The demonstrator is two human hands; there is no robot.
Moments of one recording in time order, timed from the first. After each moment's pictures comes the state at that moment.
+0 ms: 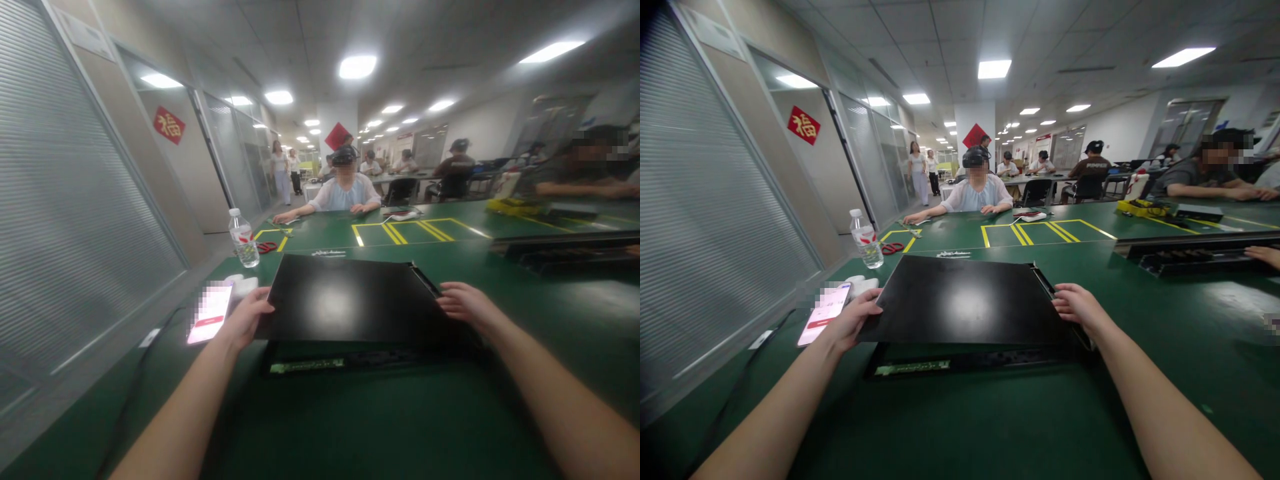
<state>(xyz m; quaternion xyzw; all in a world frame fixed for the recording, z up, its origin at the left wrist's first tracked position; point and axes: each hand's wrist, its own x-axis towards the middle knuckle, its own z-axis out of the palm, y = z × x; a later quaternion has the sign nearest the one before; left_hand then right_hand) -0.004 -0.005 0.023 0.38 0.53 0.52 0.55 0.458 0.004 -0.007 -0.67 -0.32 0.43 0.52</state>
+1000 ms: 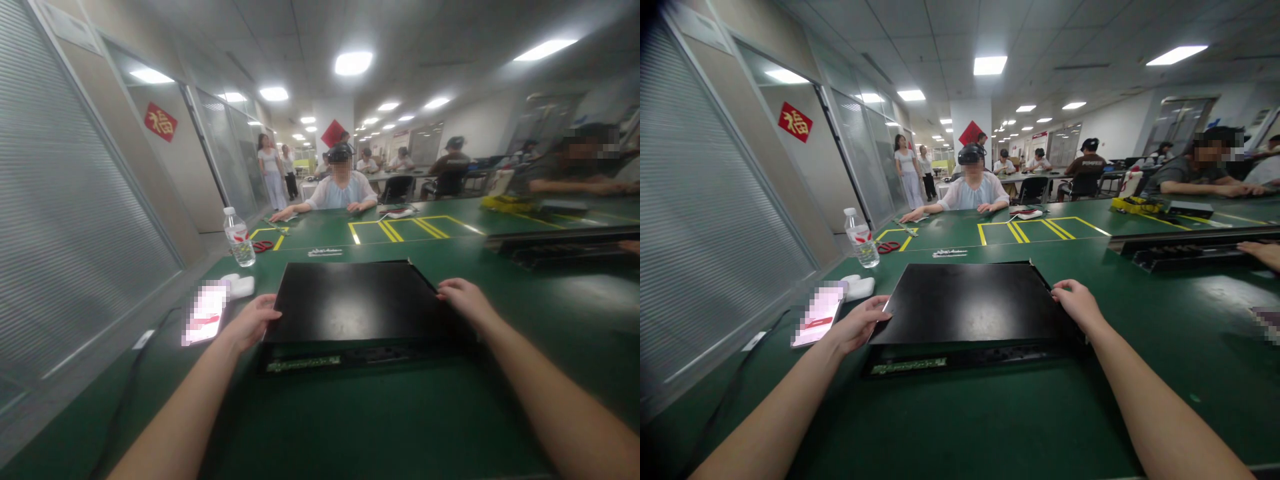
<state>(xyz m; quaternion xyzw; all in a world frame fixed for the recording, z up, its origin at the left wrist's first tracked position) -0.001 0.002 0.002 0.37 0.52 0.49 0.59 0.479 0.018 -0.031 -0.75 -0.44 0.23 0.43</state>
